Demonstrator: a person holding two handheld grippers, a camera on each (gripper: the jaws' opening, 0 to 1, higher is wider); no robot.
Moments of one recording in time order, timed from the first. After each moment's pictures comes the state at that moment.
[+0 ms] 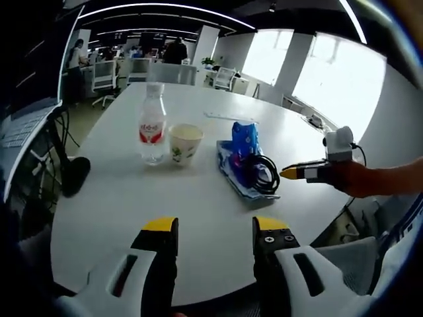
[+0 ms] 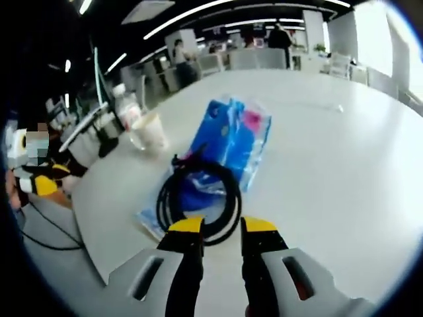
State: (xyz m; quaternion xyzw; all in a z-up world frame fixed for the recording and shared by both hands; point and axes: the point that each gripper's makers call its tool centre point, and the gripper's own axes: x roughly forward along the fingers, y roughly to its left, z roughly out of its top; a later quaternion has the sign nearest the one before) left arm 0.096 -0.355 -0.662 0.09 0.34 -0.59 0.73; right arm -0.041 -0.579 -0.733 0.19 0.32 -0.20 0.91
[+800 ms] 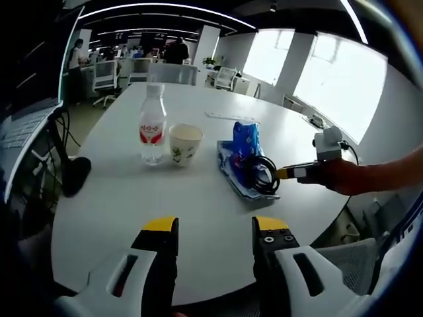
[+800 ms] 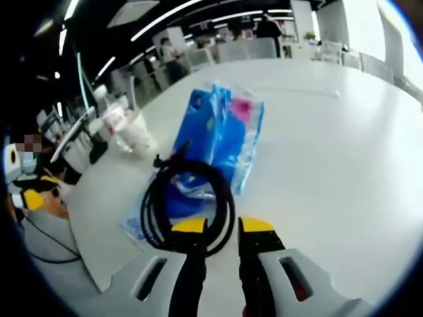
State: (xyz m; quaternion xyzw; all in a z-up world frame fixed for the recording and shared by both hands) left arm 0.094 -0.356 -0.661 0.09 0.34 -0.59 0.73; right arm -0.030 -0.591 -0.752 0.21 0.33 -0.21 0.90
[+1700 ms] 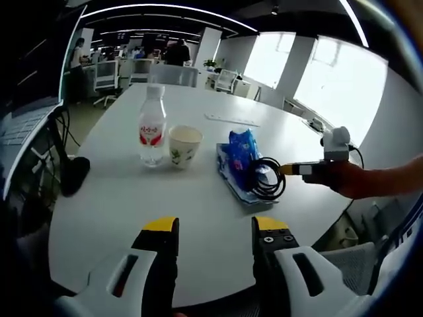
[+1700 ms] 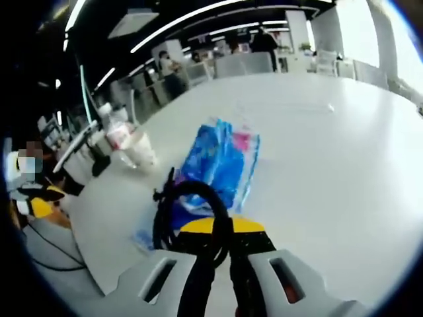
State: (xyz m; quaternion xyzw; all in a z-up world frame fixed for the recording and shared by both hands) left arm 0.095 -0.360 -0.659 0.08 0.33 -0.59 0.73; right arm -0.032 -0.589 -0.717 0.19 0.29 -0.22 0.91
